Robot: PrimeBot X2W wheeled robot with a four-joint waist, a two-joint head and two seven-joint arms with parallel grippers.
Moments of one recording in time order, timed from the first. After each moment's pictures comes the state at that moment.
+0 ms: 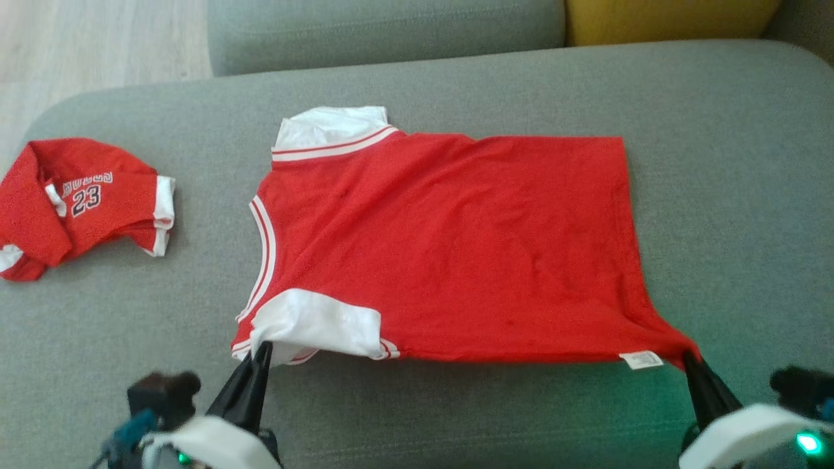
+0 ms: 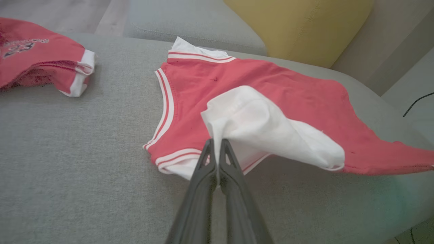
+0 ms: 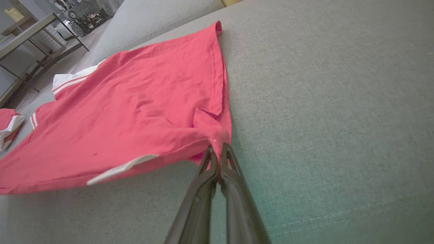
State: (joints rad) left arm 0.19 0.20 -0.25 -0.06 -0.40 0.02 -0.01; right arm 0.24 -0.04 -0.10 -0.03 0.37 0.13 0.28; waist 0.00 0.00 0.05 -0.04
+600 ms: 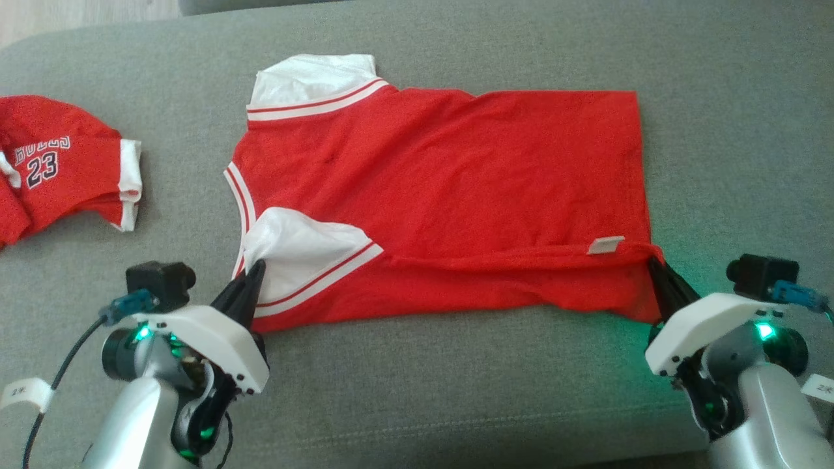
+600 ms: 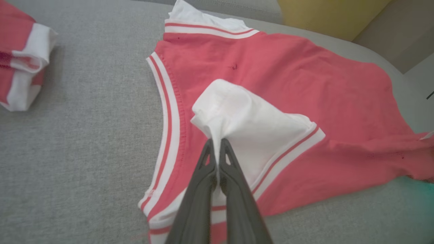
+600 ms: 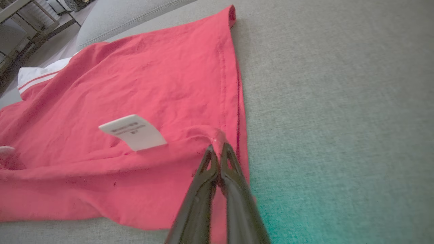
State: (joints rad) left arm -0.17 0.22 -0.25 0.23 -0.48 -0.05 0.14; right arm -0.16 -0.09 -0.02 0.31 0.35 0.13 0.27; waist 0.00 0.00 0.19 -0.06
